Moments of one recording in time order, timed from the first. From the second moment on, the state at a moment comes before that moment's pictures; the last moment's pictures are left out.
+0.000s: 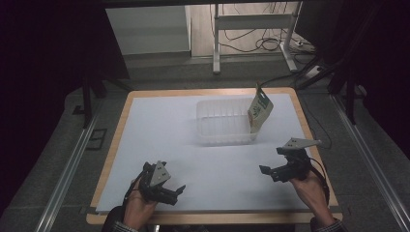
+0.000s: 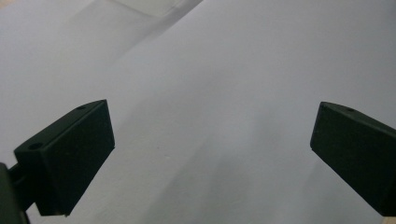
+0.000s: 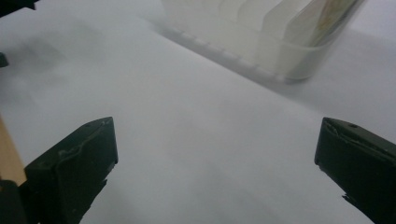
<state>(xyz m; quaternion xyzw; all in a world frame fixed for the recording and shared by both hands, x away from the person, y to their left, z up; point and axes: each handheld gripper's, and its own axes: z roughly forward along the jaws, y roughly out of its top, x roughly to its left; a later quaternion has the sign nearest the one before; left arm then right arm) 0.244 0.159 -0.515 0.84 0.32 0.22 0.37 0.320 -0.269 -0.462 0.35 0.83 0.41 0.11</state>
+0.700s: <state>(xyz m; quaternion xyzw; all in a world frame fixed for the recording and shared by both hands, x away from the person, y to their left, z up) 0.244 0.157 -0.517 0.84 0.32 0.22 0.37 0.311 -0.256 -0.499 0.34 0.86 0.38 0.08</state>
